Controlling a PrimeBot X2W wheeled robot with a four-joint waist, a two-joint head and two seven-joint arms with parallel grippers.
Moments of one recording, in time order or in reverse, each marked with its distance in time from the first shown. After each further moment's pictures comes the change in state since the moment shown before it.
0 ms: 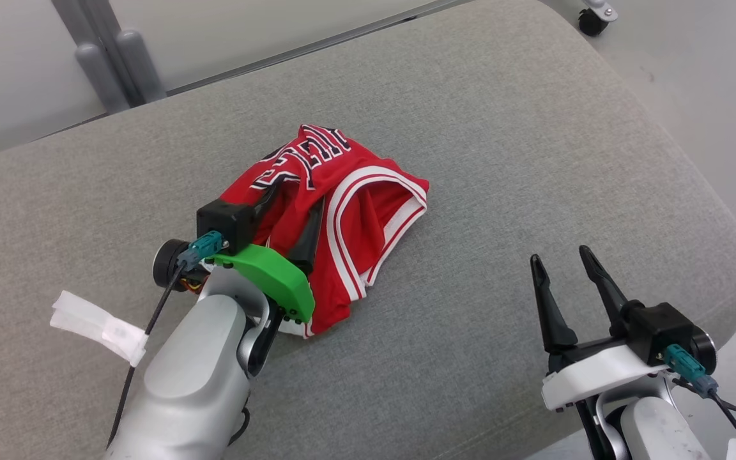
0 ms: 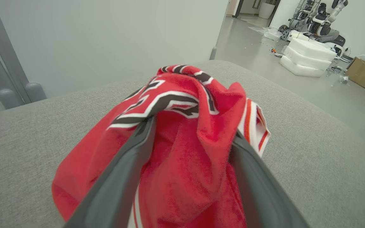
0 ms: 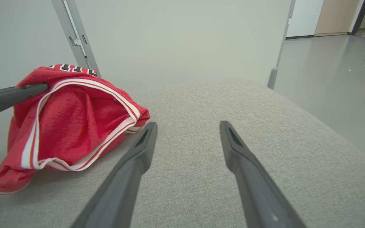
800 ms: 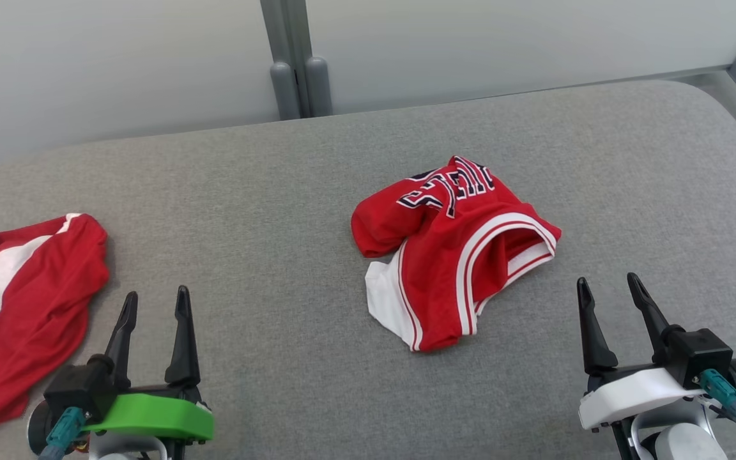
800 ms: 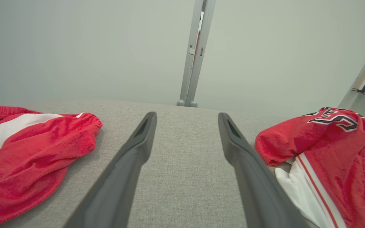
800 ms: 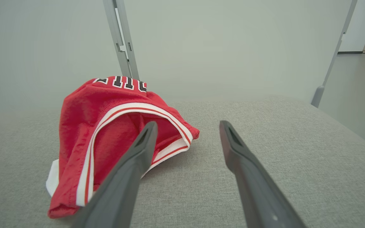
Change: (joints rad) left arm 0.579 -0.012 0.517 -0.552 0.215 -0.010 -0.040; right arm 0.074 0.000 -0.122 -0.002 -0.039 0.000 0.000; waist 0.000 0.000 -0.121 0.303
